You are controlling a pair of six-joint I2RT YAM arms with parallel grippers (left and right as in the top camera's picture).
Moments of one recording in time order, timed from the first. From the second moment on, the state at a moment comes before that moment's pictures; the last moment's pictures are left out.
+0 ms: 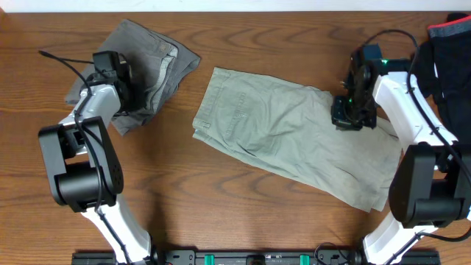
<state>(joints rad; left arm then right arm) 0.19 2.03 1.31 -0.45 0.01 -0.05 0.03 1.88 1.43 -1.16 -0.09 0.29</state>
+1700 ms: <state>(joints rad) 0.17 2.24 1.32 0.21 0.17 -0.28 -0.11 1.65 1.28 -0.78 -0.32 0.20</state>
